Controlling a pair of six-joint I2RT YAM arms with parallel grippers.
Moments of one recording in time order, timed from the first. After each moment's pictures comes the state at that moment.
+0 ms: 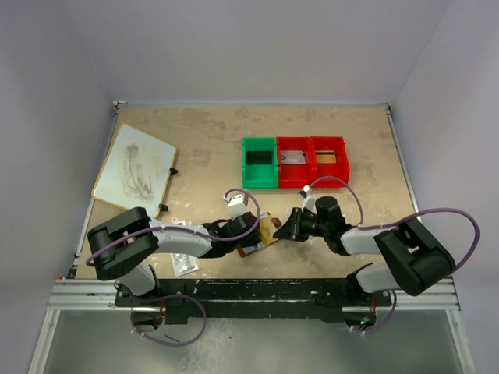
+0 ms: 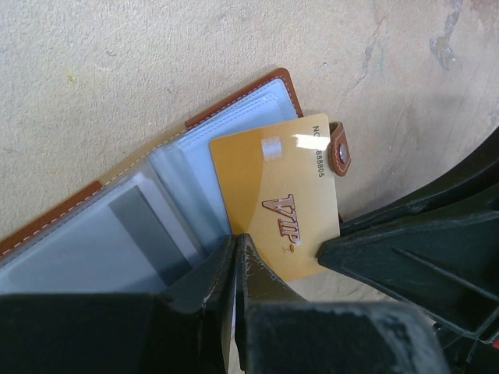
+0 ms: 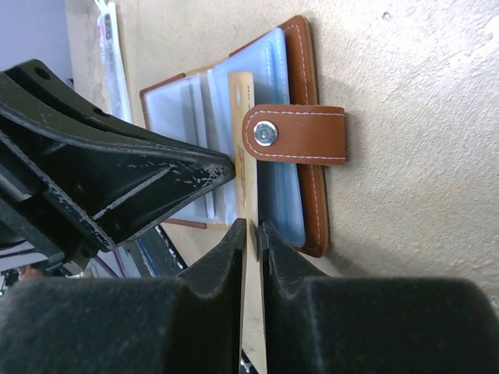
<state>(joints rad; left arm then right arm) -1.11 1.59 0.64 0.15 -0.36 -1.15 0.48 1.38 0.23 0.53 -0.58 0.76</state>
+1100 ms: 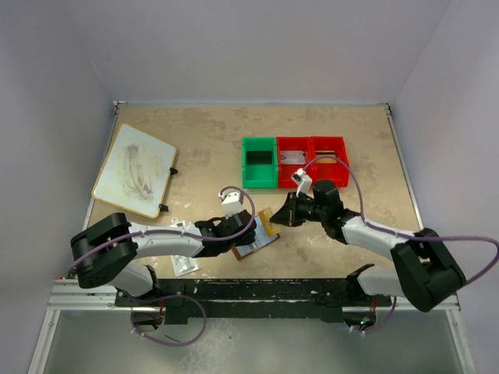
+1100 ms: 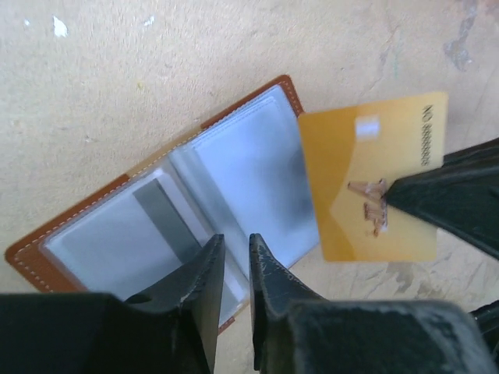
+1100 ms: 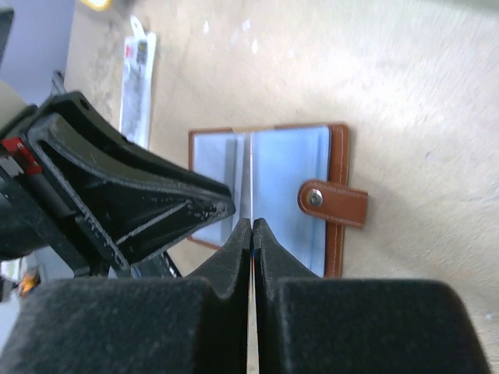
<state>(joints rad) -1.11 1.49 0.65 -0.01 -0.42 -1.11 0.50 1.32 0.42 0.31 -0.56 0.58</state>
